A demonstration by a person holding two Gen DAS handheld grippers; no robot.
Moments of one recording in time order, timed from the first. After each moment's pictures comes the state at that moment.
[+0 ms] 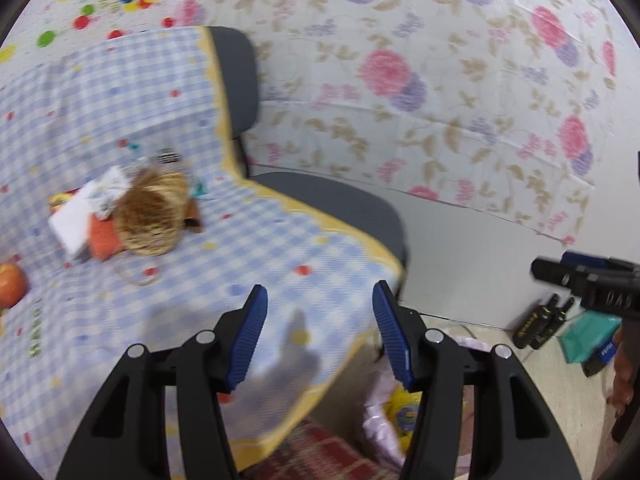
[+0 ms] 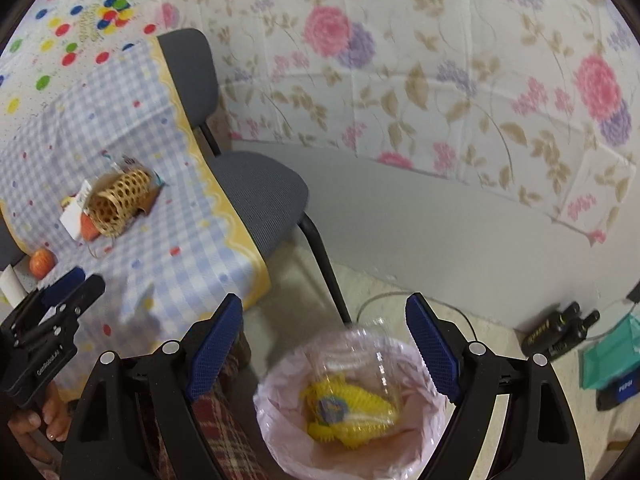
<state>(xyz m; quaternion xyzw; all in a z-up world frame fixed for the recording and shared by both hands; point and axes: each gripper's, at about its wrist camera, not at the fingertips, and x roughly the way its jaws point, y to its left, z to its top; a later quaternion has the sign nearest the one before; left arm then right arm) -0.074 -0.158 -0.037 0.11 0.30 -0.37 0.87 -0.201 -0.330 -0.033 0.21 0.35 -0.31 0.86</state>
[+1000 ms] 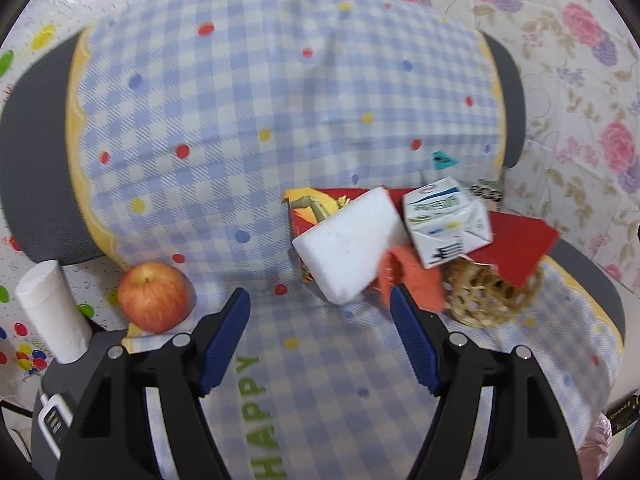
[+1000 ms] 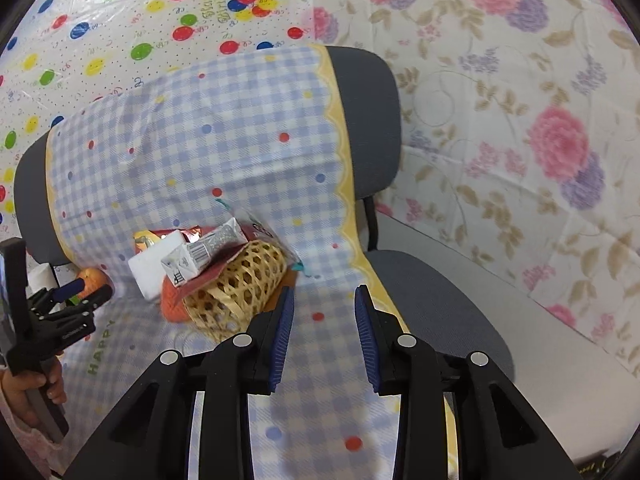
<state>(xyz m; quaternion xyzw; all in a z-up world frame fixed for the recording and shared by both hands) 0.153 -0.003 -0.025 0.07 0.33 -0.13 0.93 0.054 -0.285 0.017 0.11 0.29 -0.16 0.94</state>
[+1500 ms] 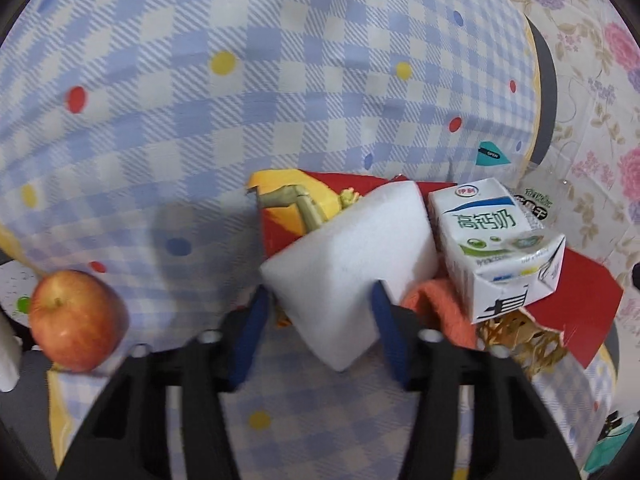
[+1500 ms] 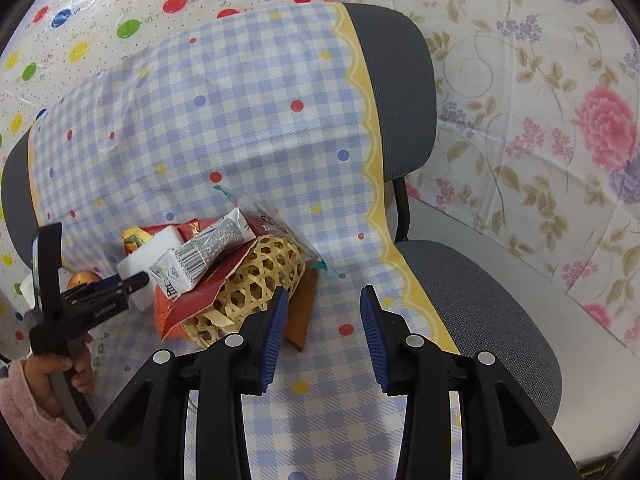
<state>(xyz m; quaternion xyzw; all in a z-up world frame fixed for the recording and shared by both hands) 0.238 -0.016 -0.061 0.02 0.39 -0.17 0.90 0.114 -0.287 -0.011 0.13 0.33 -0.13 0.92</state>
